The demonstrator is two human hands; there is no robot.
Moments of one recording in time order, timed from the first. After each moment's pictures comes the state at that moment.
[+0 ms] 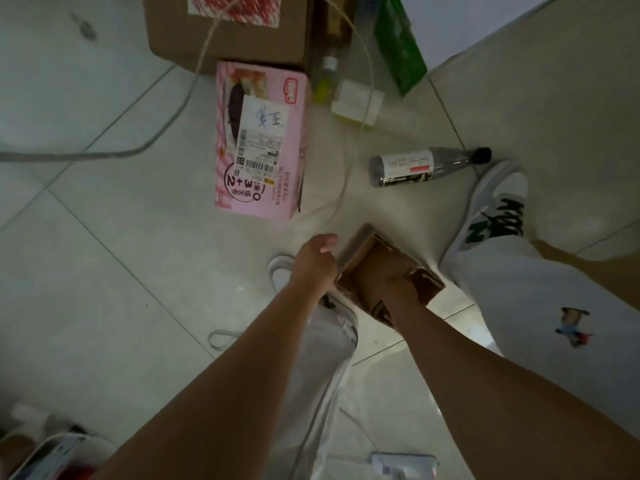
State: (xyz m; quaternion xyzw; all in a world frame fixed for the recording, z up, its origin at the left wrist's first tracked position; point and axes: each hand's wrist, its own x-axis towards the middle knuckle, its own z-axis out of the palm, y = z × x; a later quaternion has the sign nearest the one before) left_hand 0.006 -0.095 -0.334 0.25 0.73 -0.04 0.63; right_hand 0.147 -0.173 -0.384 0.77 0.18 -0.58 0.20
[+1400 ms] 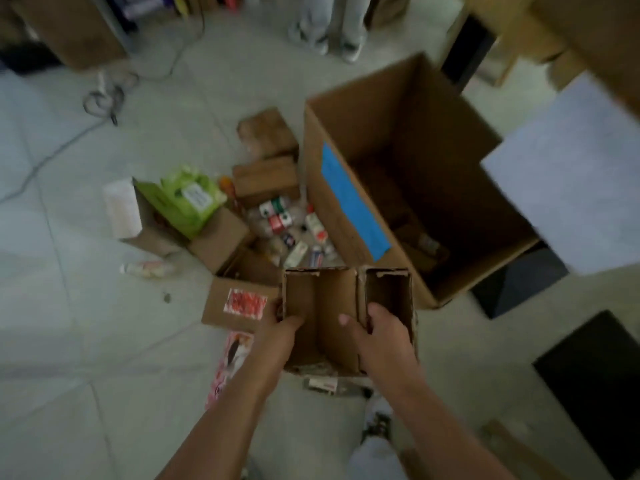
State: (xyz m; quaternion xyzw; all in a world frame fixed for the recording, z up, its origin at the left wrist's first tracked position) left_hand 0.098 0.173 0.070 0.19 0.72 0.25 0.62; right_hand 0.256 0.162 0.117 0.76 0.45 -0.46 -0.12
